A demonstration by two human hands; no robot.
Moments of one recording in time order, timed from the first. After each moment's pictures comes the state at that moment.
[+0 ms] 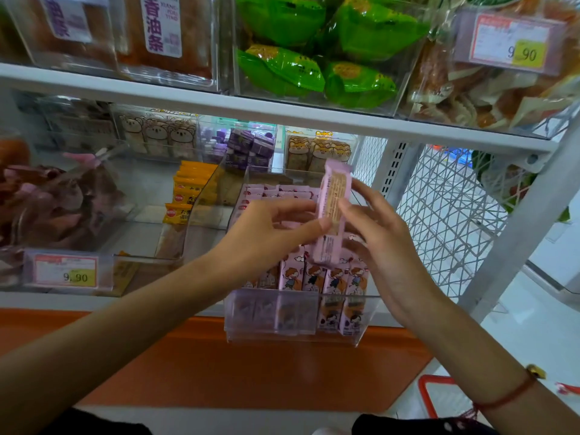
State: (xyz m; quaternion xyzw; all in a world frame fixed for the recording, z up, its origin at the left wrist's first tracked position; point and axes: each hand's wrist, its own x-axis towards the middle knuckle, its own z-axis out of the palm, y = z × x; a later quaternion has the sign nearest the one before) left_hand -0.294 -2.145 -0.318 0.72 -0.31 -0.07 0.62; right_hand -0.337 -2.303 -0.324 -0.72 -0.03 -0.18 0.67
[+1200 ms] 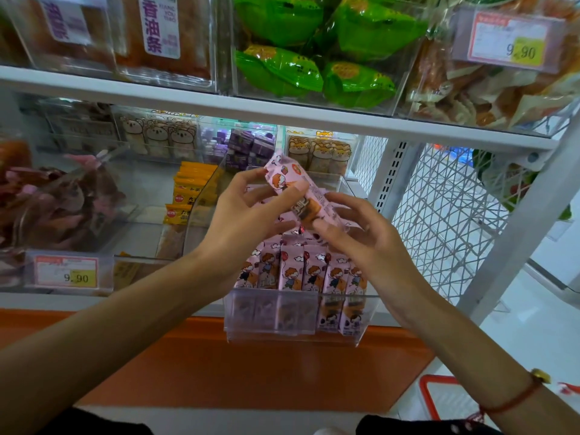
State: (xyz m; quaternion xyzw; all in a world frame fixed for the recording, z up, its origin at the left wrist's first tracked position) left_hand -0.288 -2.142 -0.318 0.61 -0.17 -0.04 0.77; right_hand -0.344 -2.301 -0.325 -0.79 -0.04 -0.14 0.59
